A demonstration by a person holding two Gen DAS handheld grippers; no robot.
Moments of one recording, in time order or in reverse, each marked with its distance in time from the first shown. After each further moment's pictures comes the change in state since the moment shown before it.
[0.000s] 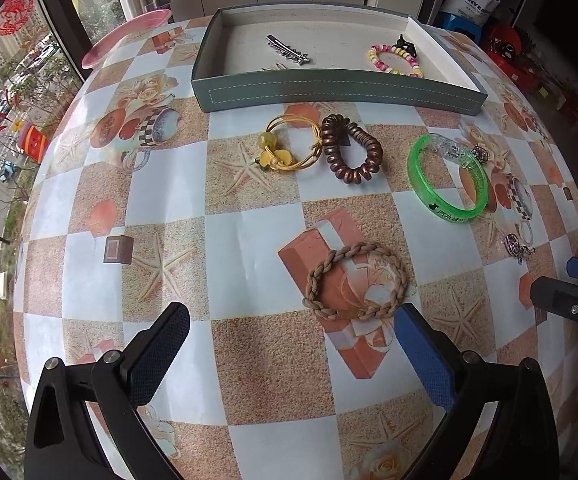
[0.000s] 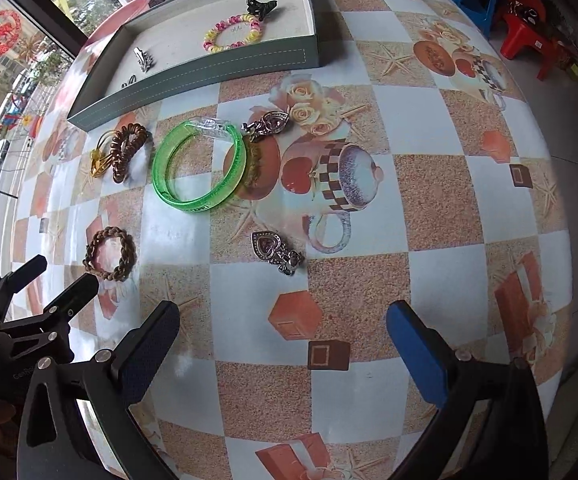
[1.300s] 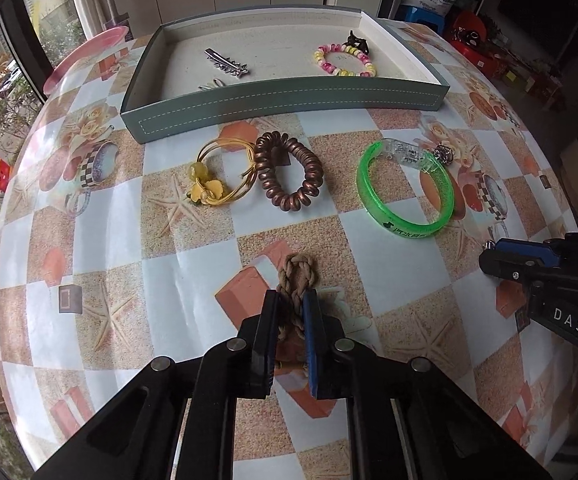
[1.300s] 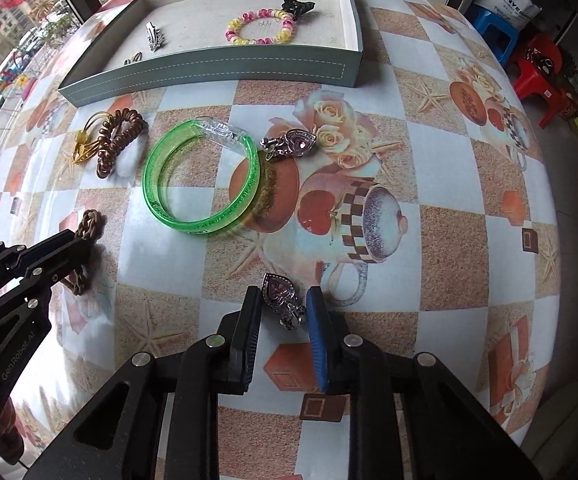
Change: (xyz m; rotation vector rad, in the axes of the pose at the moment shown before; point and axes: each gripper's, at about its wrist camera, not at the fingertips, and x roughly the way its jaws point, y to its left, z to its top) left arm 0.006 -0.022 0.017 0.078 -0.027 -0.089; right arm 0.025 0.039 0.027 -0.127 -0.016 -0.091
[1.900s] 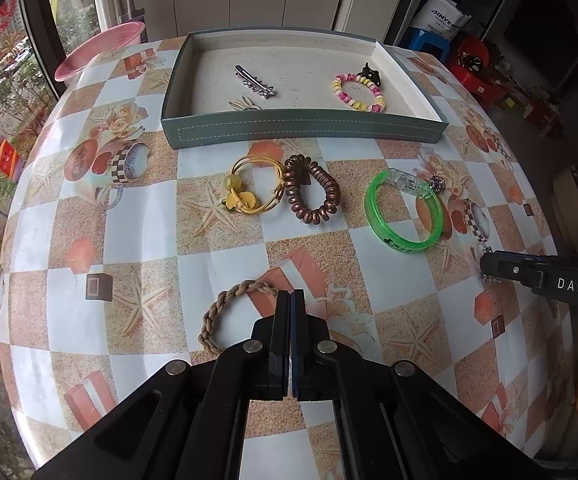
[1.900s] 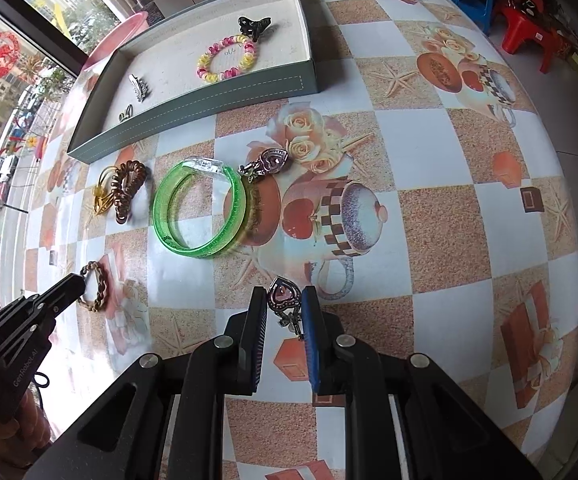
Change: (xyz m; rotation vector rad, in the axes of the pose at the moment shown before) left arm -0.034 0.021 -0.003 -0.066 -0.042 -0.047; right arm -0.010 -0.039 0.001 0.180 -0.013 0.161
